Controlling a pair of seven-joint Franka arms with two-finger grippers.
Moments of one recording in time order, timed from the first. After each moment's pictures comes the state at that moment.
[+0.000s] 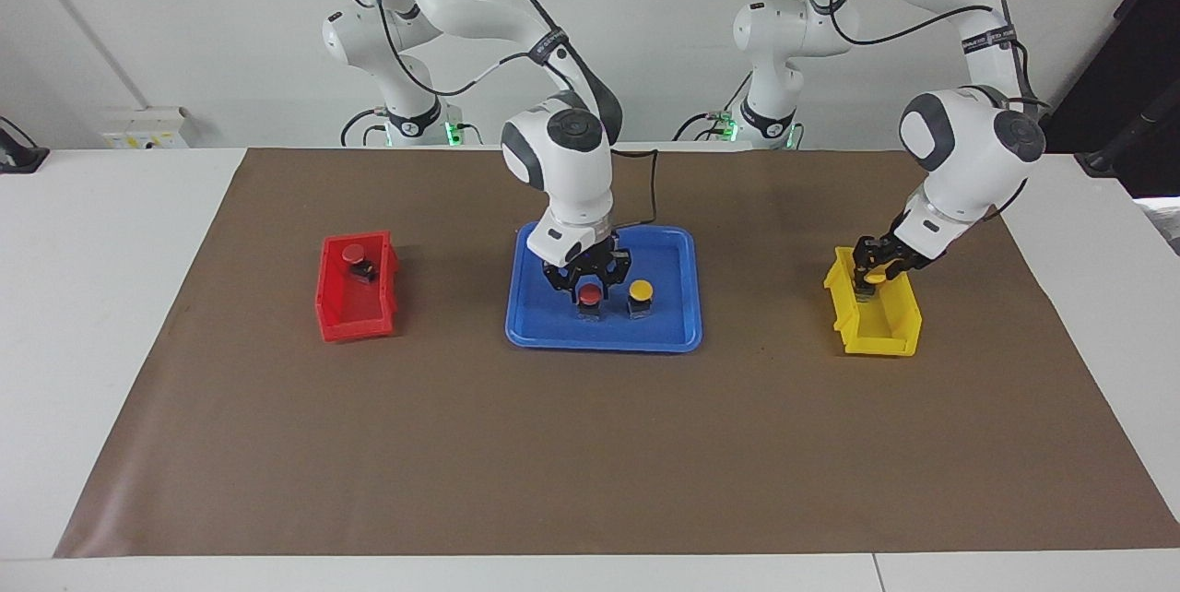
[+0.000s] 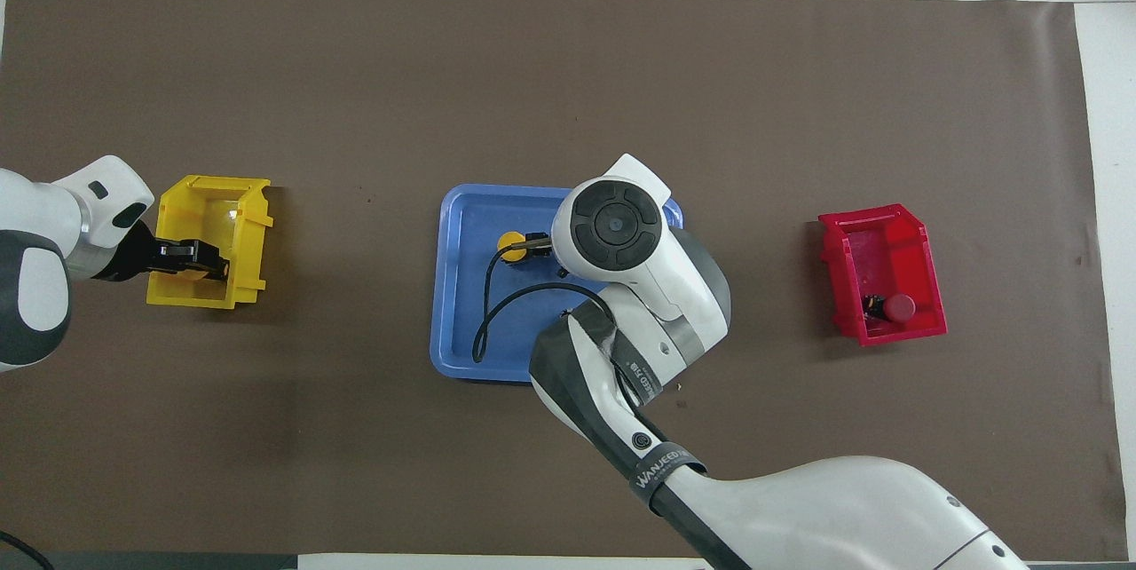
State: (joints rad) left arm -0.11 0.03 0.15 -2.20 -0.10 2.17 0.19; right arm 0.57 0.37 0.04 -1.81 -0.03 2.30 0.57
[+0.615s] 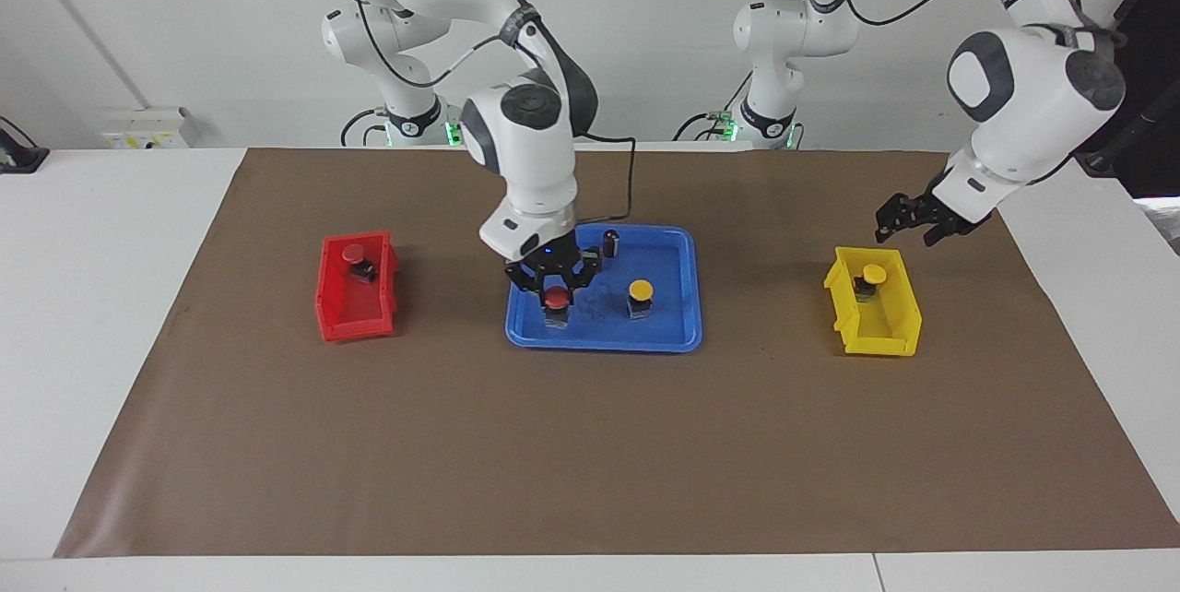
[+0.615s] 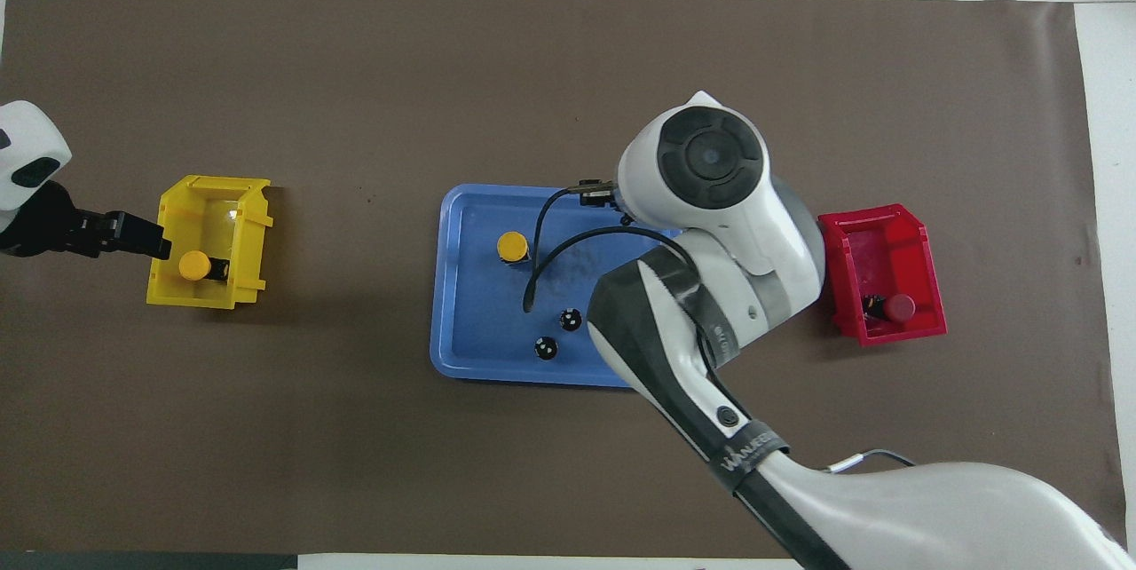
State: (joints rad) left arm -0.12 -0.05 0.14 -1.87 -0.02 1.71 0.19; right arm 0.39 0.23 0.03 -1.75 -0.04 2.10 0.40
